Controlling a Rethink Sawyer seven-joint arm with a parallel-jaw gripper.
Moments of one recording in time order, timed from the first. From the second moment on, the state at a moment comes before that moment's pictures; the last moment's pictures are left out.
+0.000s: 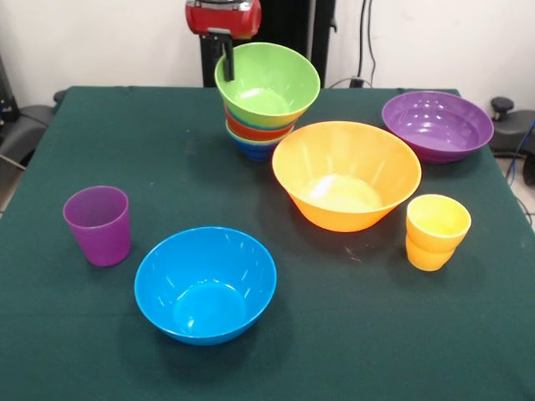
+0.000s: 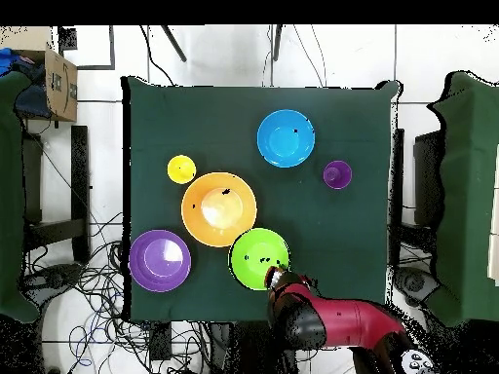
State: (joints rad) arm -0.70 -0.81 0.18 2.22 -0.57 0.05 2.08
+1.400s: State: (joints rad) arm -0.70 -0.78 0.18 2.20 -0.59 0.02 2.08
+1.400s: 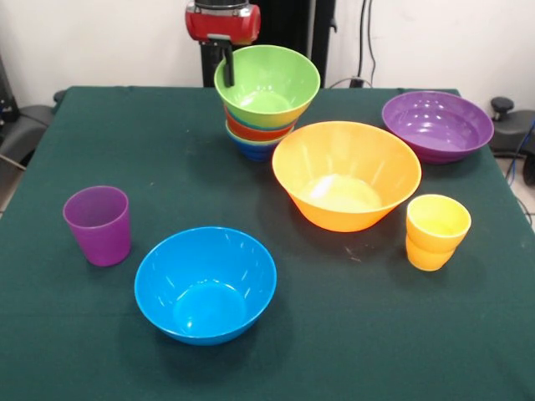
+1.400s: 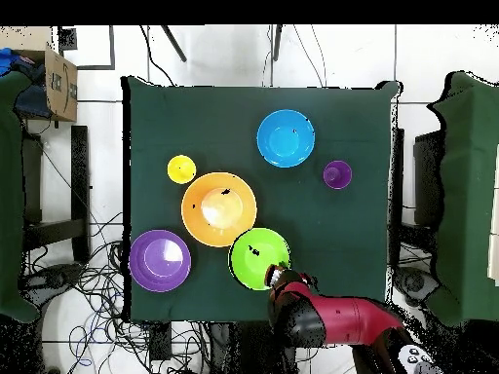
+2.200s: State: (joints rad) arm -0.69 -0.78 0.17 2.20 -0.59 0.00 2.08
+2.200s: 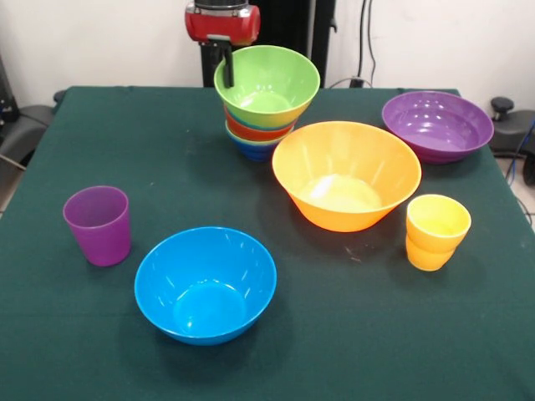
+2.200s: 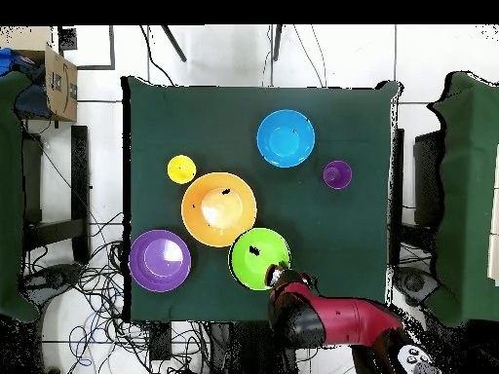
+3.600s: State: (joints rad) arm -0.69 -0.70 0.16 2.19 -0.59 -0.03 2.08
